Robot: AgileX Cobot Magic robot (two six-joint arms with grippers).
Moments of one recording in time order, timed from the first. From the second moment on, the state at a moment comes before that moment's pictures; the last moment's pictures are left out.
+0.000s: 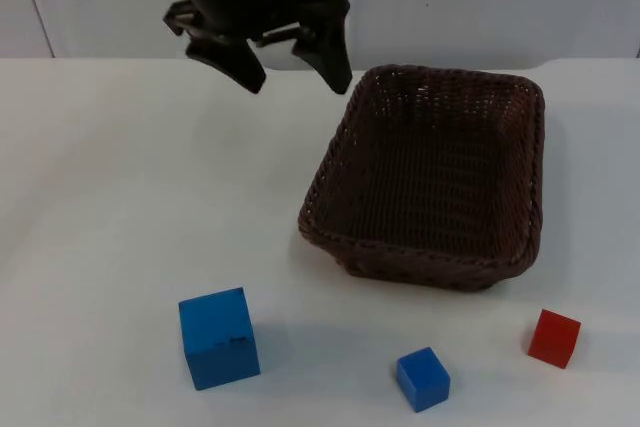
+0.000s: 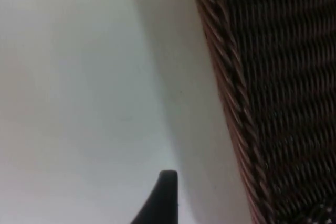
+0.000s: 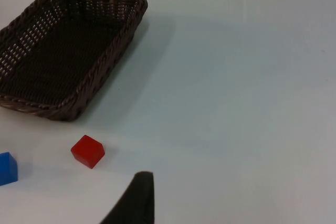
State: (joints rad) right arm 0.09 0.00 -0.52 -0.01 1.09 -0.03; left arm -0.34 2.16 -1.75 -0.43 0.91 0.30
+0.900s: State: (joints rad) right arm 0.09 0.00 -0.52 -0.01 1.09 -0.03; left arm -0.41 2.47 -1.96 -0.42 0.95 0.26
